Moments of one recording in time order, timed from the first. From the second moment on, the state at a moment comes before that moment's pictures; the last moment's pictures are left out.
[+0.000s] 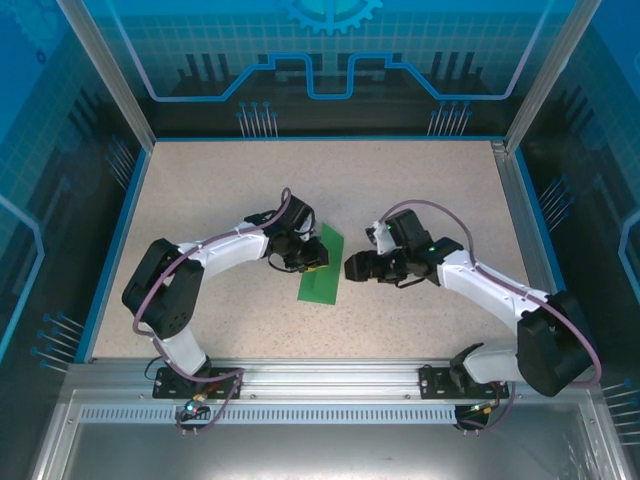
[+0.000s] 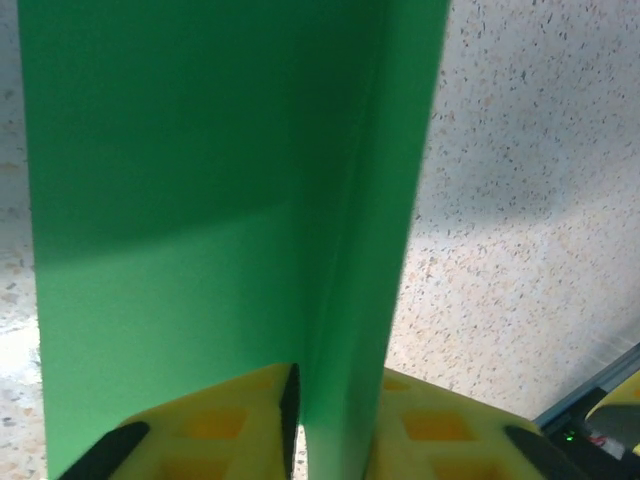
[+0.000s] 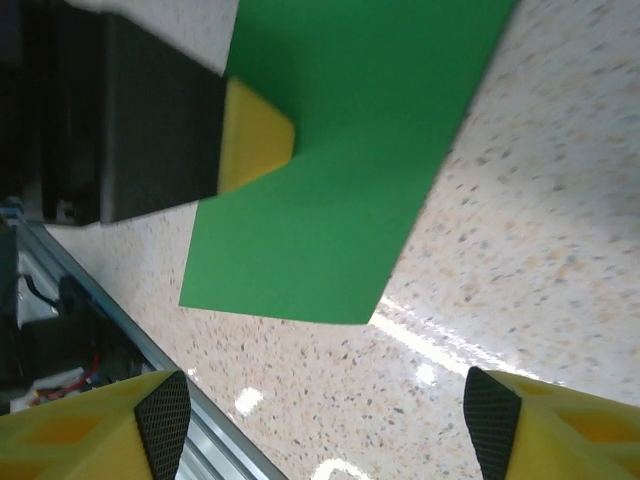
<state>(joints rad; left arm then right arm) -0.55 1.72 1.10 -0.50 0.41 -0.78 0.56 1.32 0.82 -0.48 -0.47 0.52</state>
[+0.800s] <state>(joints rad) -0.56 1.74 1.14 -0.52 0.41 -0.77 1.12 1.47 0.96 -0.45 0.17 0.42</state>
